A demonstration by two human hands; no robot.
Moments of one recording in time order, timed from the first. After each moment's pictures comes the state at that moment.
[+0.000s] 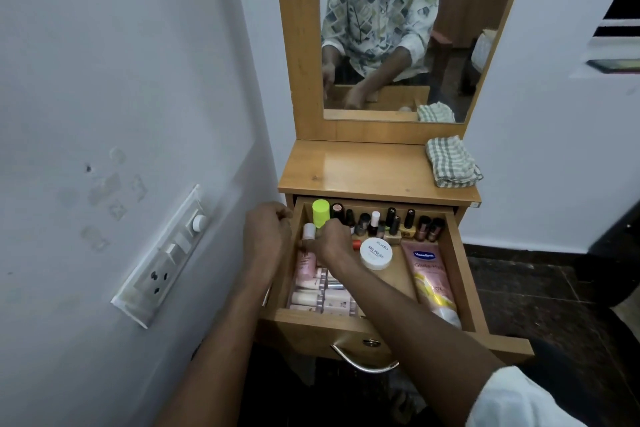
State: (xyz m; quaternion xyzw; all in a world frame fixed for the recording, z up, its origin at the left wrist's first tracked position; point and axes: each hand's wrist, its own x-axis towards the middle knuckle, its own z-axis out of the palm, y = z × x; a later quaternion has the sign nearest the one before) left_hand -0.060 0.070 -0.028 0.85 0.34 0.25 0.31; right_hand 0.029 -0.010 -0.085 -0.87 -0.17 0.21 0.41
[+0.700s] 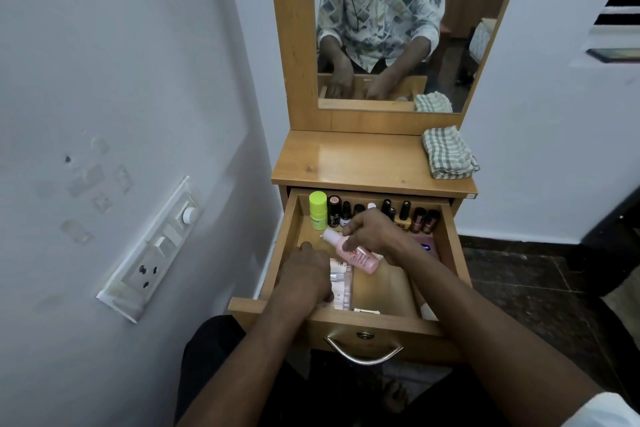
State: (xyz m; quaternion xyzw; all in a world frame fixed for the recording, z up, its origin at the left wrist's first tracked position) left_hand -0.061 0.004 -0.066 0.95 0.23 -0.16 0.12; right_hand 0.081 -0.082 -0.070 -0.85 -0.21 0.31 0.37
